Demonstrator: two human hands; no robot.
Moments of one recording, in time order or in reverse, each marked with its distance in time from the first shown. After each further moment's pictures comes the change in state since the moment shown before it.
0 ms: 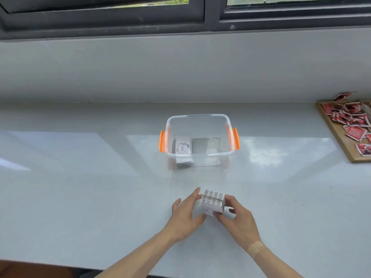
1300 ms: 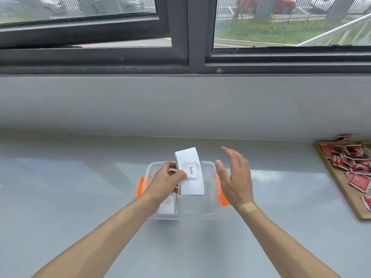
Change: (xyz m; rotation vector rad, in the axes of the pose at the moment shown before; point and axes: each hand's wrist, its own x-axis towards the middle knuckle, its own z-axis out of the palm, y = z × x) left_hand 0.166 0.103 -0.154 -0.688 0.210 -0.256; right_hand 0.213 -0.111 -0.094 -0.150 0.349 -0.293
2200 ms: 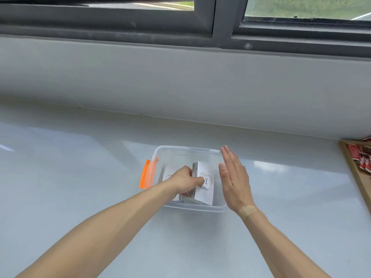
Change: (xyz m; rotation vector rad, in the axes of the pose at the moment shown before) left_hand 0.047 -0.052 0.022 0.402 -0.102 -0.268; right_hand -0.015 0.029 0.038 -0.017 -0.337 0.069
